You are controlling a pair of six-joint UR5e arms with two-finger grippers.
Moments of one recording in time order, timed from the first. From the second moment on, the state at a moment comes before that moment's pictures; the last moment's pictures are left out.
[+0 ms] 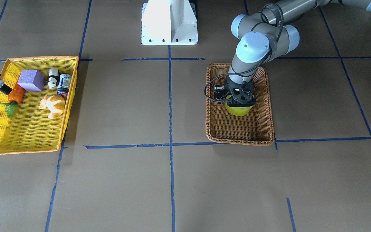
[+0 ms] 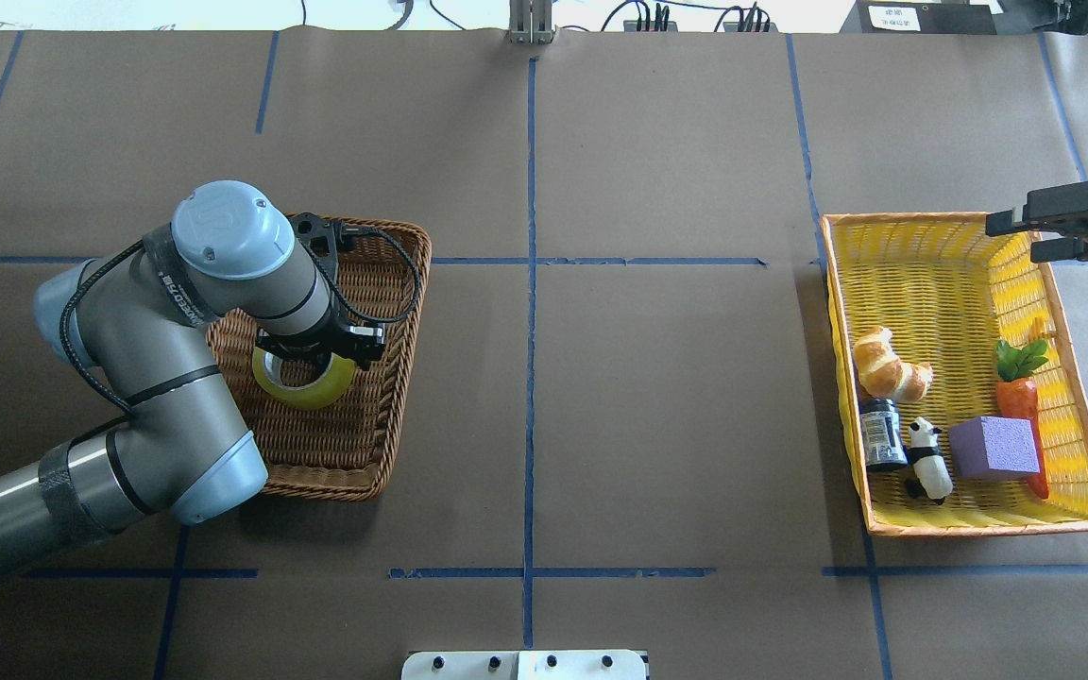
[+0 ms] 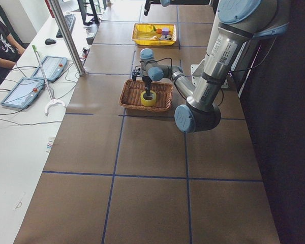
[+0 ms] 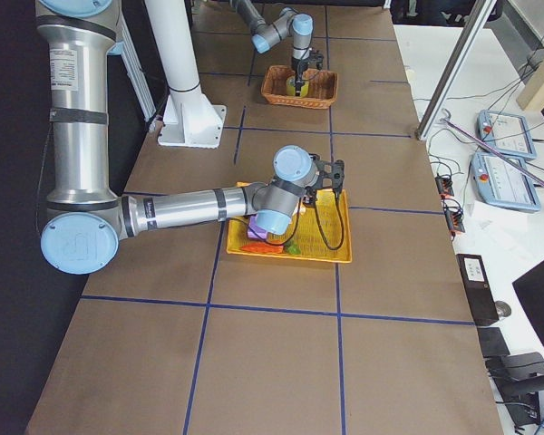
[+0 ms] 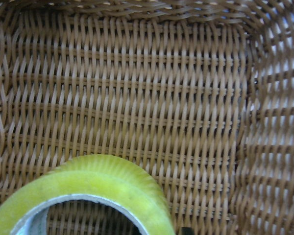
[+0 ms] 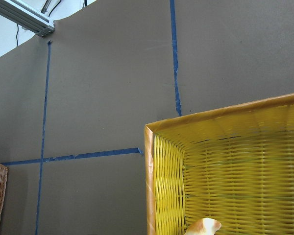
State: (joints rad) left arm -0.64 -2.06 -1.71 -1.69 -2.00 -1.11; right arm 1.20 -1.60 1.72 -0.51 2.44 1.24
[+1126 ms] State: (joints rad) left arm -1.23 -1.80 -1.93 -1.45 -2.25 -0.20; right arm 1.48 -1.64 1.72 -1.11 2.44 0.29
